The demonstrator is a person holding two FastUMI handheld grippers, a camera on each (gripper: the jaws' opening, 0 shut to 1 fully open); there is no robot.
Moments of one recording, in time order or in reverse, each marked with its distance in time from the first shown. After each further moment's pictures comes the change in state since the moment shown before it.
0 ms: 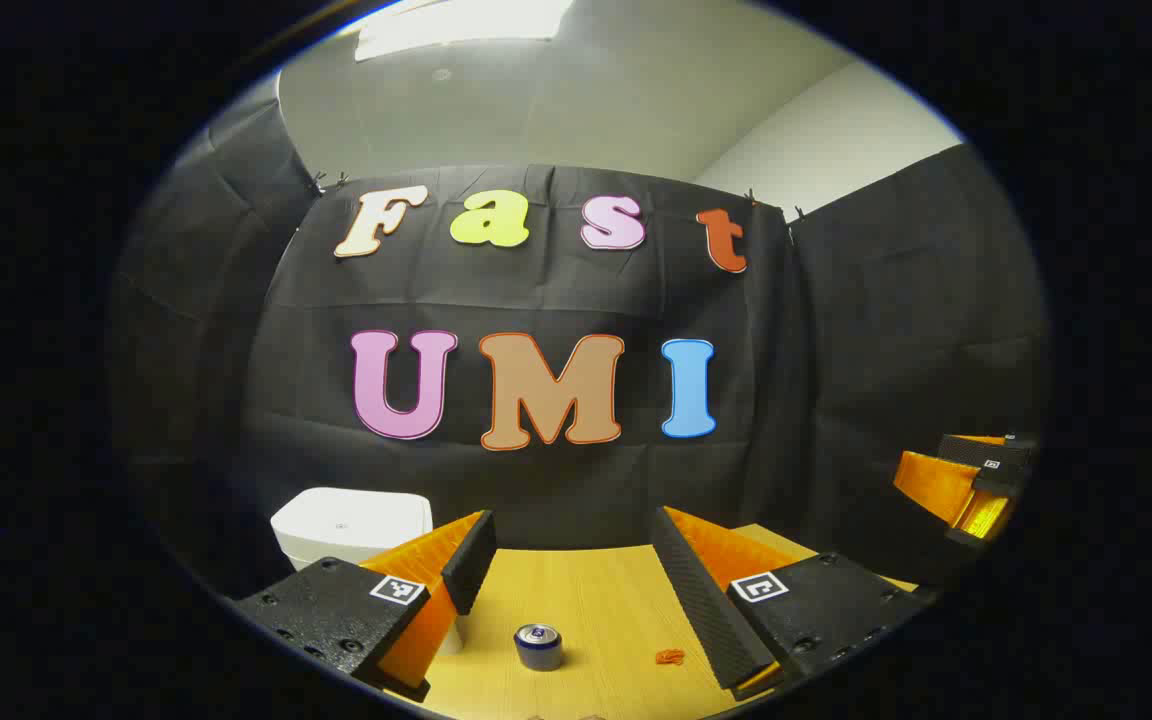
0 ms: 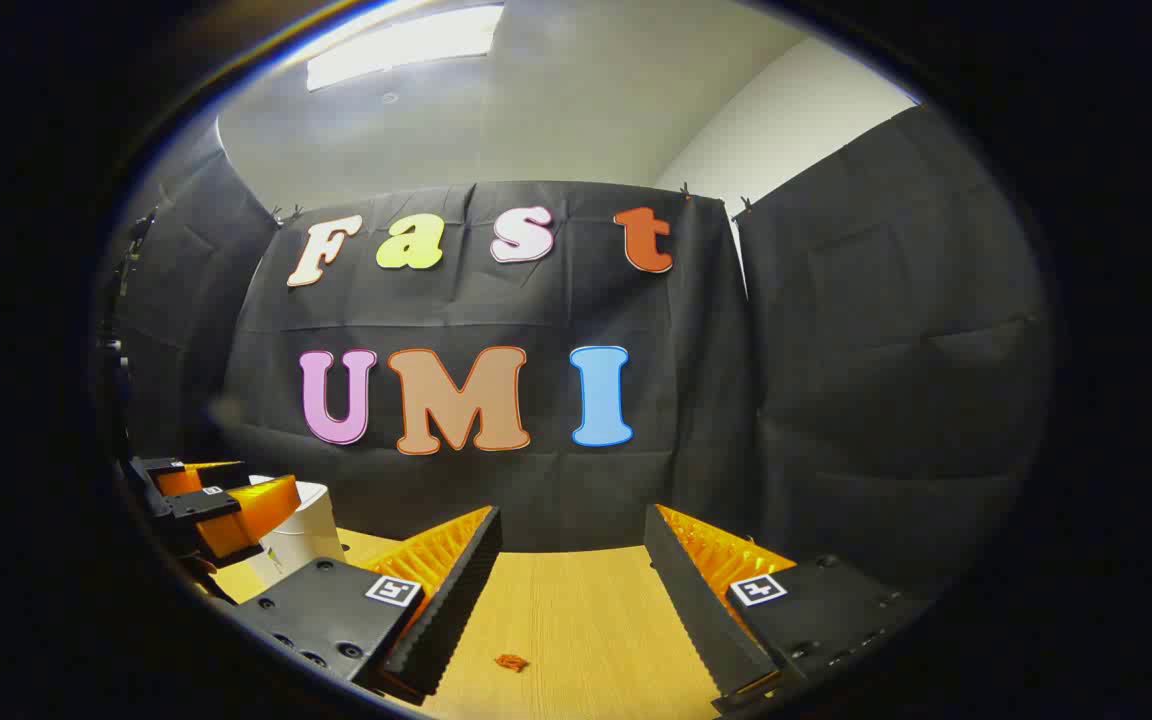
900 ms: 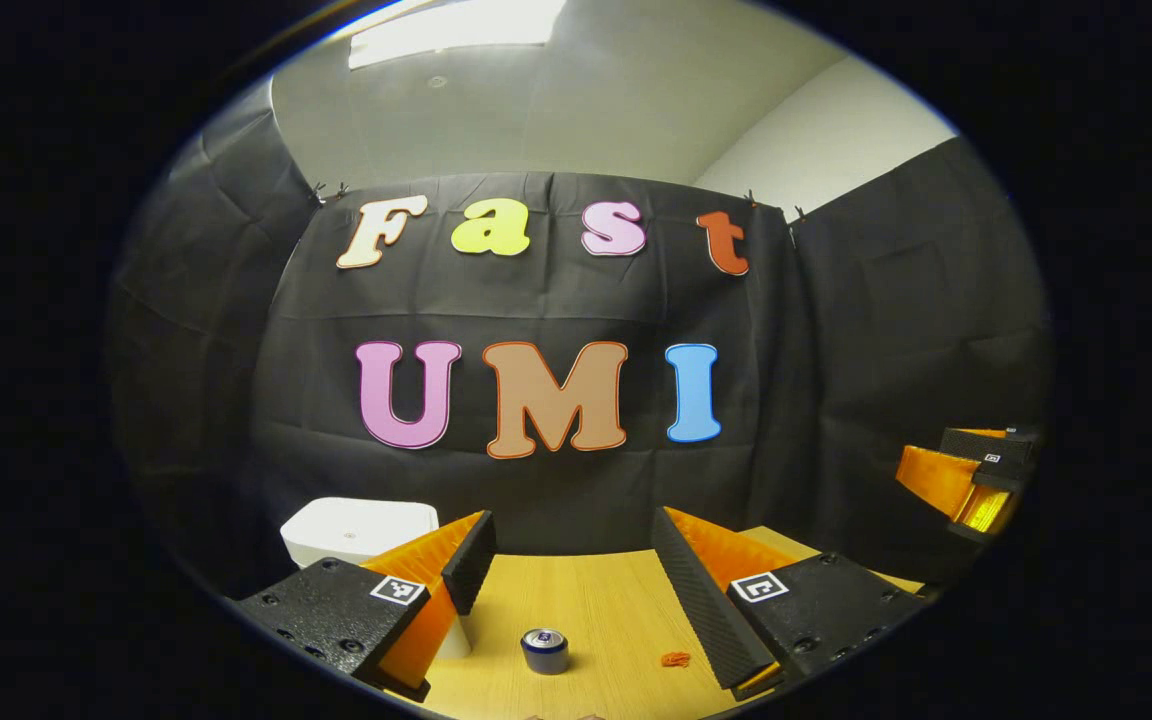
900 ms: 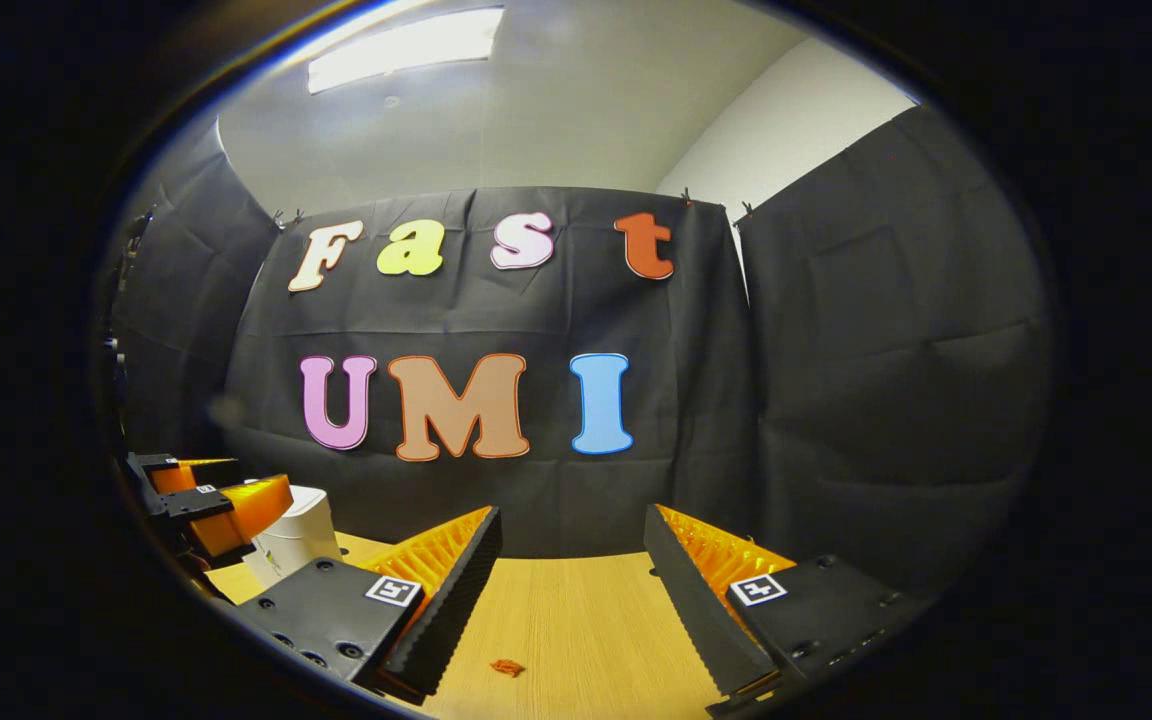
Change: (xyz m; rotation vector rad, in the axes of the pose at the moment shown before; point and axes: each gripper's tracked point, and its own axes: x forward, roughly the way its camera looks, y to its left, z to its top) left arm -0.001 -0.002 0.008 0.019 -0.013 0.018; right arm 0.004 -0.004 0.011 -0.009 -0.023 0.006
